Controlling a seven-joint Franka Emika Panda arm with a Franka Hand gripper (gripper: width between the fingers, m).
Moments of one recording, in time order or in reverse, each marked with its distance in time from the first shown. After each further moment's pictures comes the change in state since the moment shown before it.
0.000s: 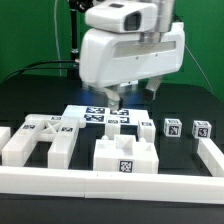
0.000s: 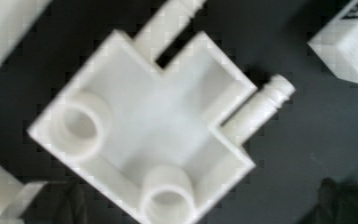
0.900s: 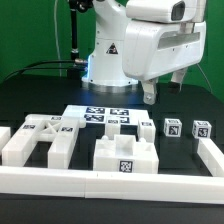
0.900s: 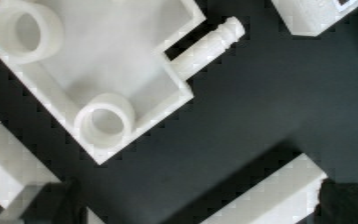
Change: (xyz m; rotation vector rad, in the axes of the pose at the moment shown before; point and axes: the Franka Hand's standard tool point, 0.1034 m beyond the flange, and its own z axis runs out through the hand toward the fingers) arm 0.036 -0.040 -0.015 -0.020 0.018 -0.194
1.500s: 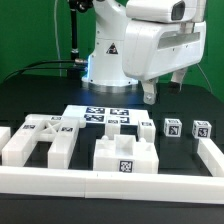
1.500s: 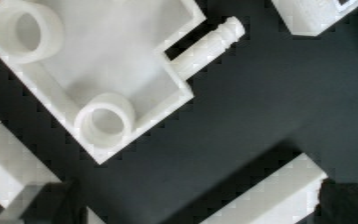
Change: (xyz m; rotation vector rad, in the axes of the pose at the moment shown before) arm 0.000 0.000 0.000 0.000 0.000 0.000
